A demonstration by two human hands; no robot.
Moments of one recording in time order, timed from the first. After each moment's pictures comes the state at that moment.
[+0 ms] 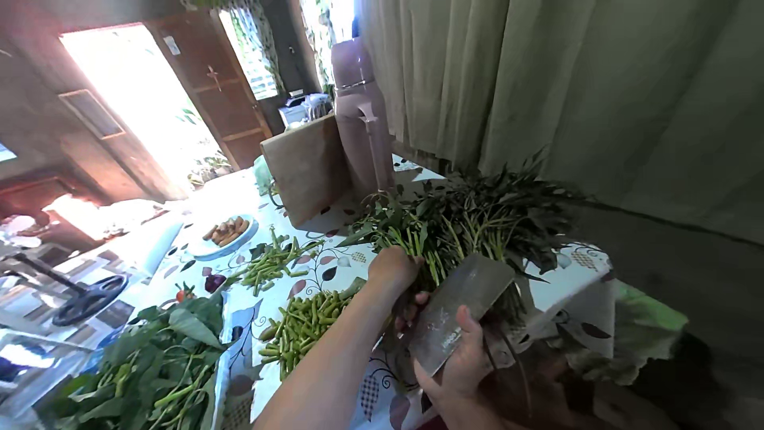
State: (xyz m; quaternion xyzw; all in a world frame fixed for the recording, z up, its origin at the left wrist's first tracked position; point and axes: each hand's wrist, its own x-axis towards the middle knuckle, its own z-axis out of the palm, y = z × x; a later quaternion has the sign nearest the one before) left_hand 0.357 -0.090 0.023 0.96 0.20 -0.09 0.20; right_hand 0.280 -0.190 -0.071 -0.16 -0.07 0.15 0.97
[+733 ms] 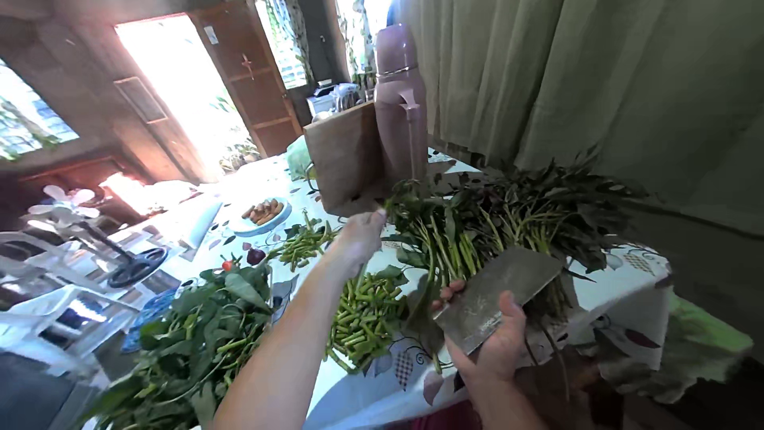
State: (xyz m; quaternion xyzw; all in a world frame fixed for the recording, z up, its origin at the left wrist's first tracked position) left_hand 0.263 -0.022 0.079 0.83 0.24 0.09 0.49; right_hand 0.278 -0.188 -0.068 -0.20 -0.07 0.13 0.97
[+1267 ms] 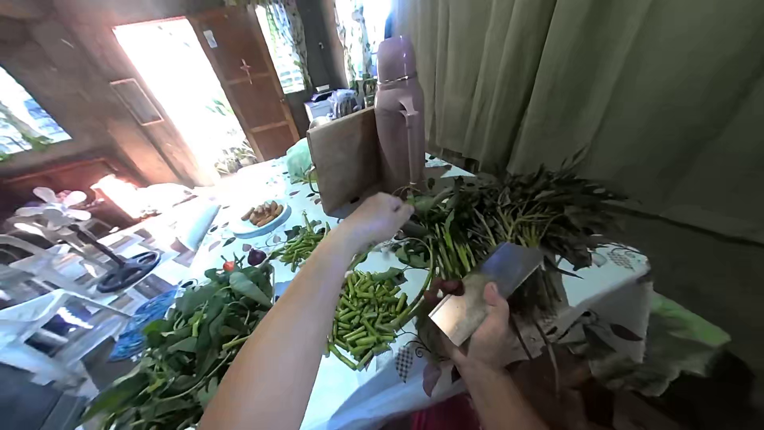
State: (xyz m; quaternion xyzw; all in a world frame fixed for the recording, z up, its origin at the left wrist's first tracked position) left_hand 0.286 -0.028 0.113 0.95 0.09 0.01 0.30; right_hand 0.274 -0.185 -0.057 -0.28 -0.05 0.09 0.96
